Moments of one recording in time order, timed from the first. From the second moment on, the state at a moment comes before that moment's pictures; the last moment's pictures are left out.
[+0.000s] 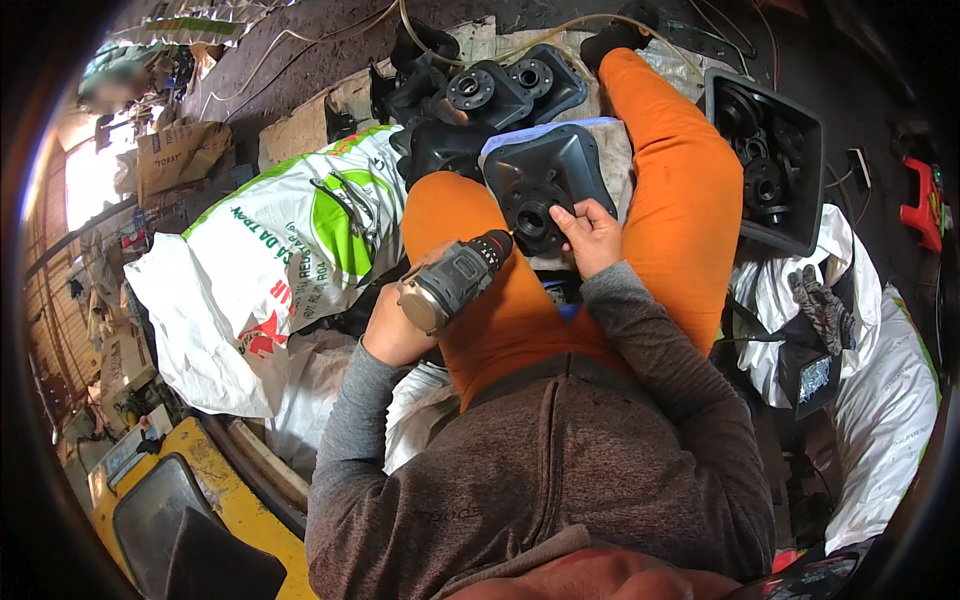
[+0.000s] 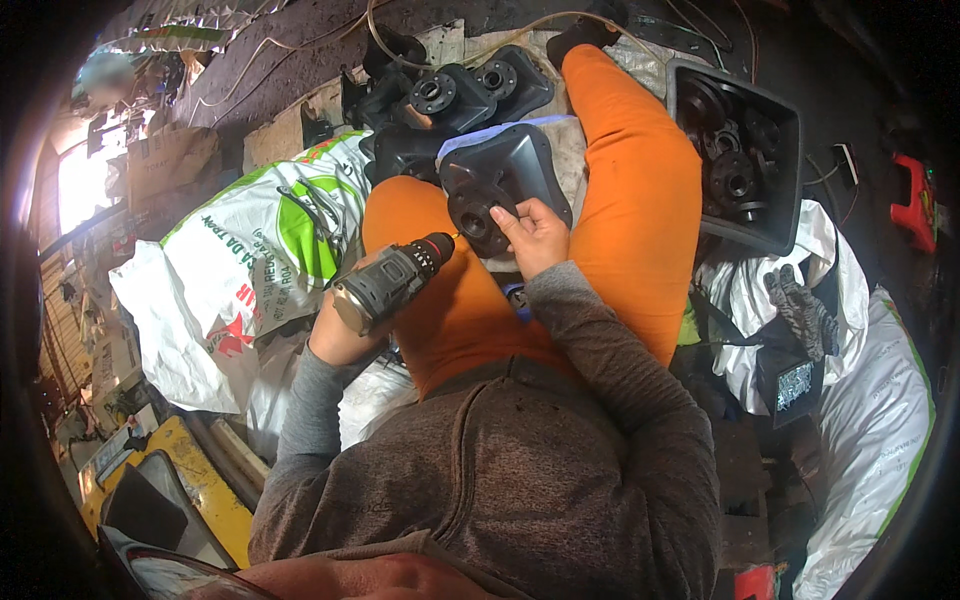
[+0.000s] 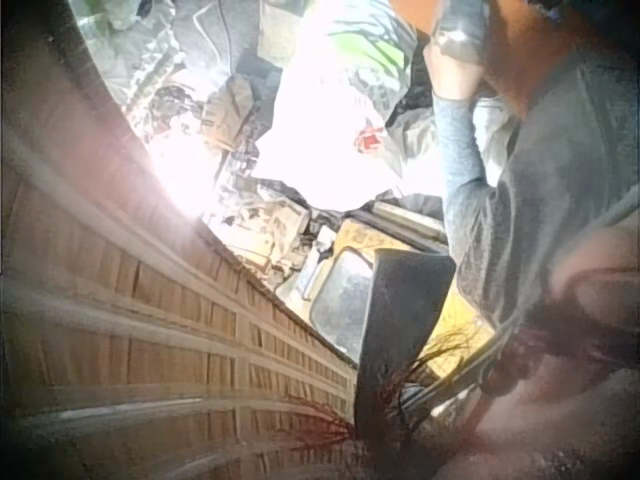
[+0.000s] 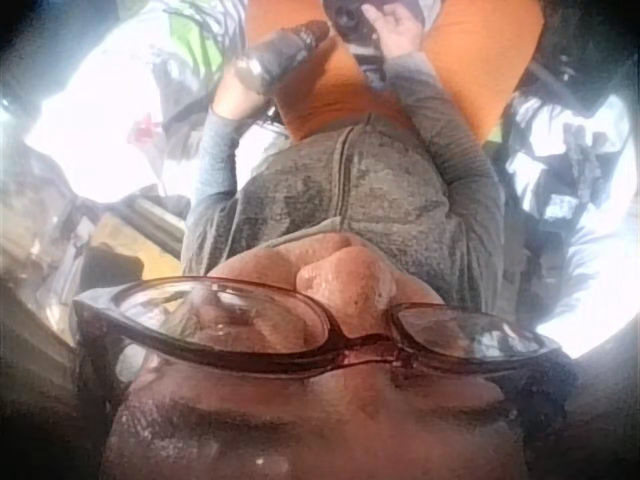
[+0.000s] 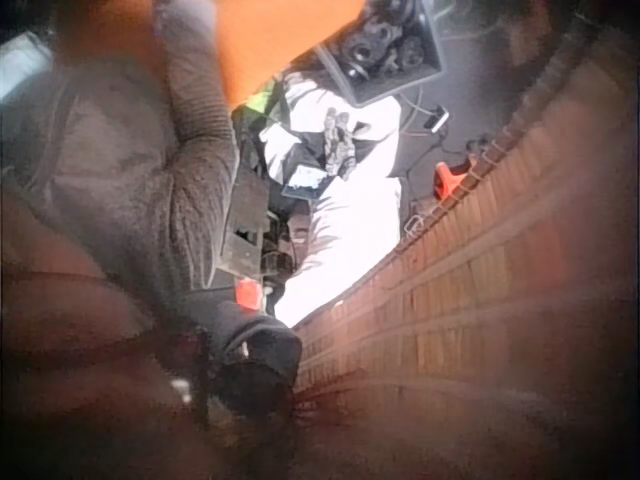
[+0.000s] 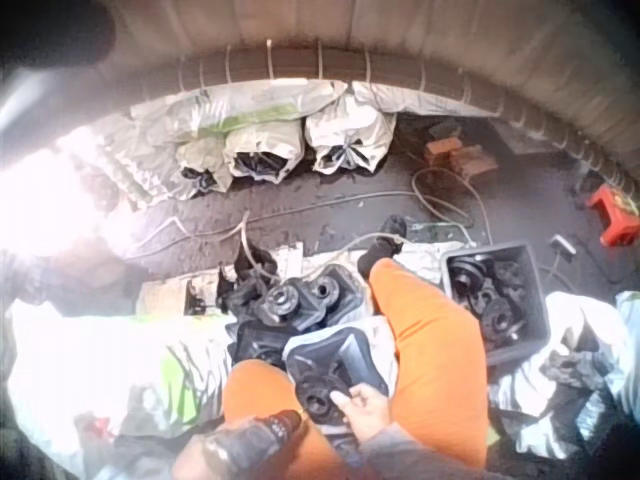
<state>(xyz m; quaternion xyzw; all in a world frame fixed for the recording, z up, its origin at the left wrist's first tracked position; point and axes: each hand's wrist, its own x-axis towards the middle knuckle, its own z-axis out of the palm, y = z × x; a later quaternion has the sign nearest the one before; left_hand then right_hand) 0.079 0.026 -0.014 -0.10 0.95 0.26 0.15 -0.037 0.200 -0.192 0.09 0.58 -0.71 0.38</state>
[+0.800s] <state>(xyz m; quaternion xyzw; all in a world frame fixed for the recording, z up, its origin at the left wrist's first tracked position) 0.022 0.022 -0.008 -0.17 0.89 0.32 0.29 -0.072 0.176 -0.231 0.04 0.68 -0.64 0.35</state>
